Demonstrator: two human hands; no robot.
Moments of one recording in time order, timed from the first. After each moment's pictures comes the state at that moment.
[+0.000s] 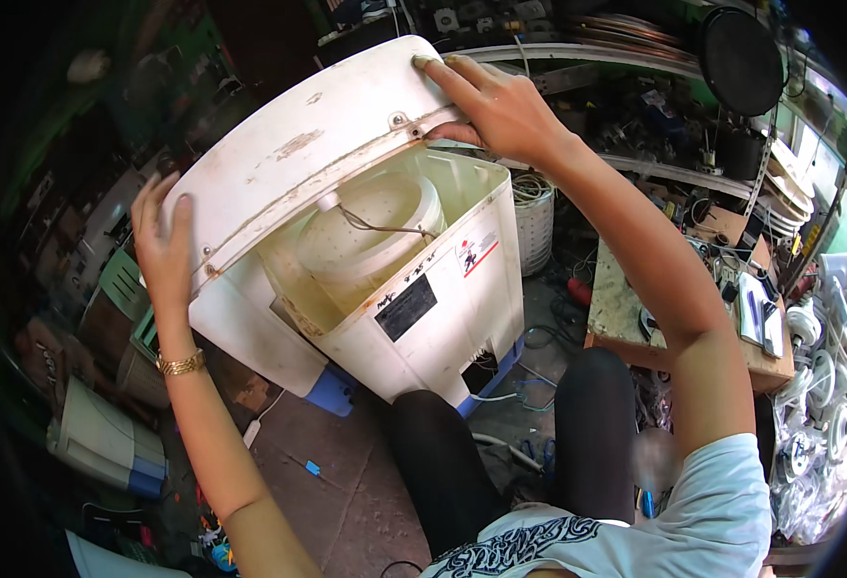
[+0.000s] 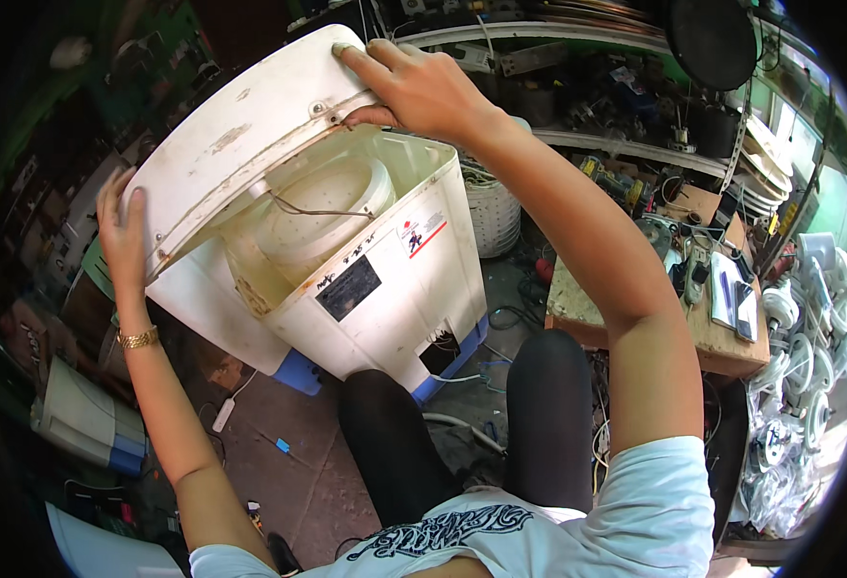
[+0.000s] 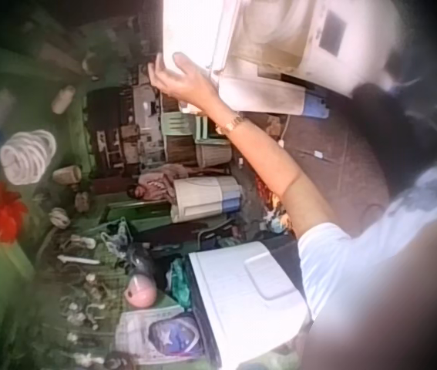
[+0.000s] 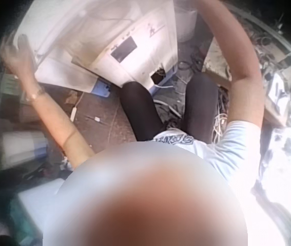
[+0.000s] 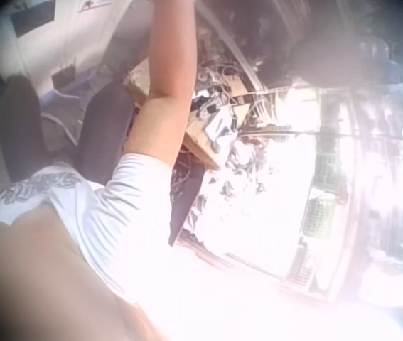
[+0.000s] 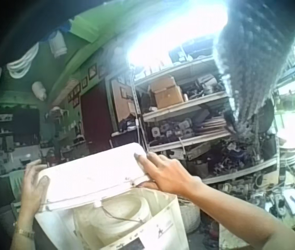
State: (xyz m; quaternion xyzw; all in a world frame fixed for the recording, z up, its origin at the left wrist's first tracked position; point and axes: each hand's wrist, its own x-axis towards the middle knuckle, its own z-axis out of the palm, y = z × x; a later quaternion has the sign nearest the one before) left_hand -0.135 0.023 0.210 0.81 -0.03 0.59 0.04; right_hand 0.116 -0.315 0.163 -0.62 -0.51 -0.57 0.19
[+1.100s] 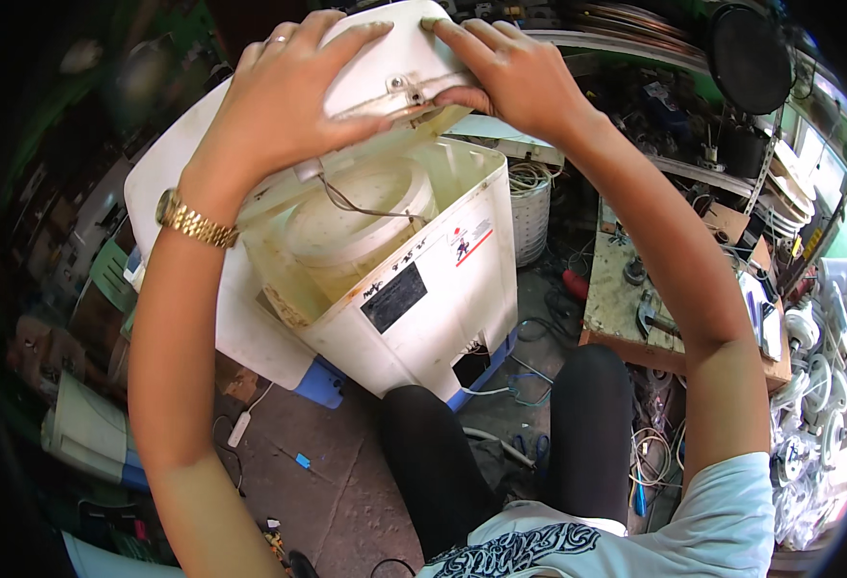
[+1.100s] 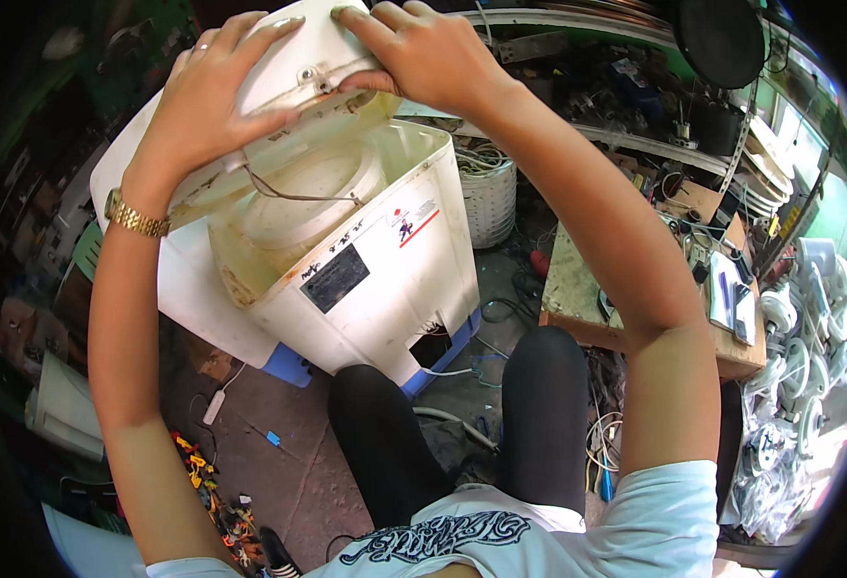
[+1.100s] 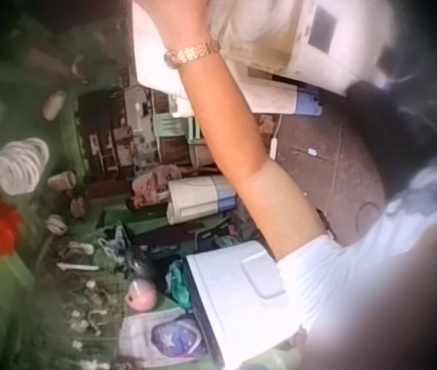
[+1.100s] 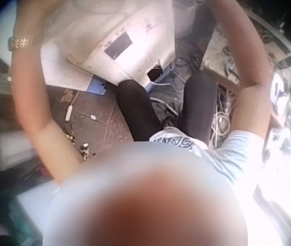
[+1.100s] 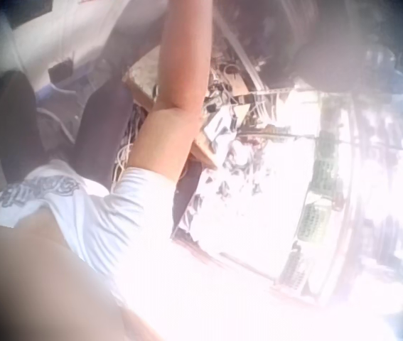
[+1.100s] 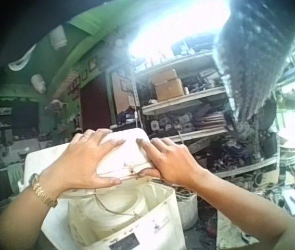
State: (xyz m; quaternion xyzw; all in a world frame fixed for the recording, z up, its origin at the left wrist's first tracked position) left_hand -0.044 -0.129 0.249 0.84 -0.17 0.40 -0.33; right_hand 0.114 -0.332 0.173 -0.60 -0.47 -0.64 0.14
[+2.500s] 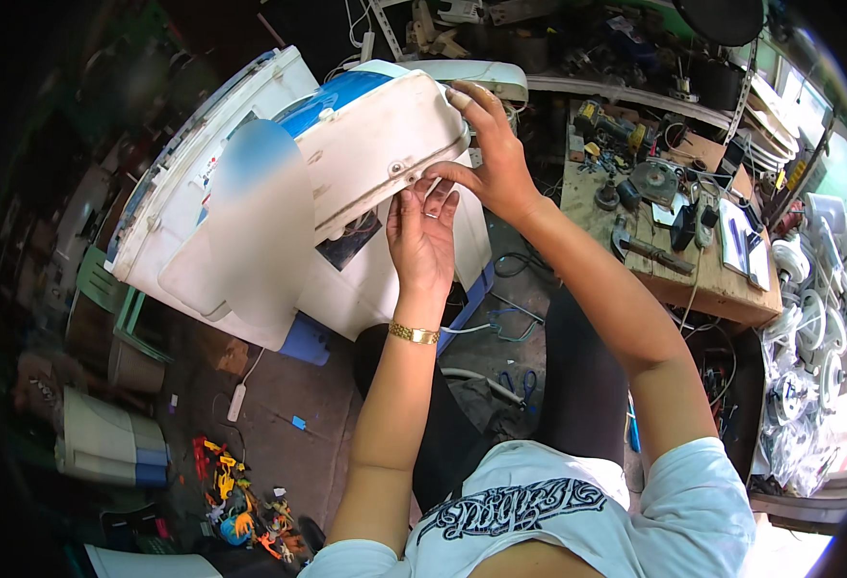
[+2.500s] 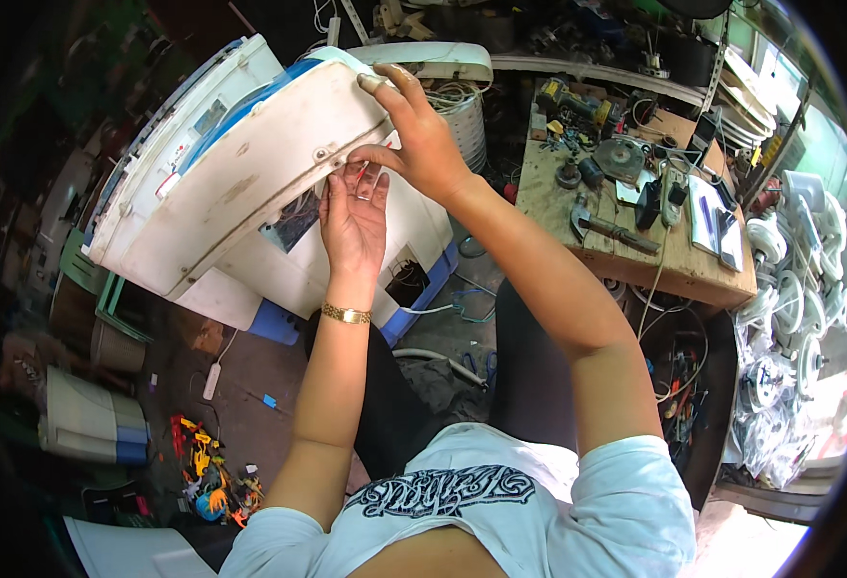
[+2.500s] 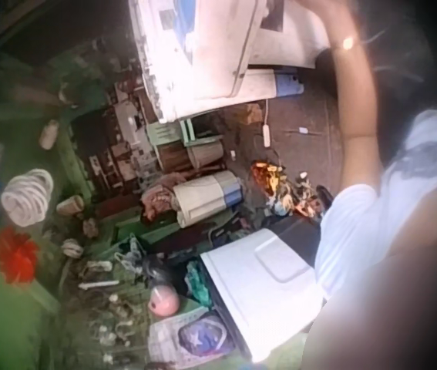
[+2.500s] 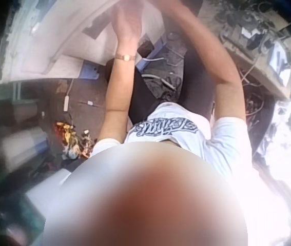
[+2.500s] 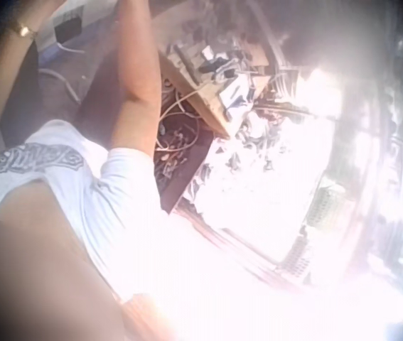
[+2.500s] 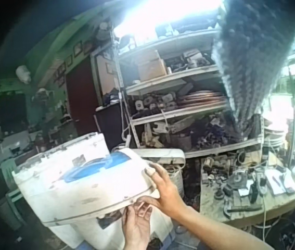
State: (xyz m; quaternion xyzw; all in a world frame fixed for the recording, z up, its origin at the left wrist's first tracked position) left_hand -0.027 -0.235 -0.038 0.39 -0.13 0.23 0.88; right_hand 0.061 -0.348 0.006 -0.60 -0.45 -0.45 0.48
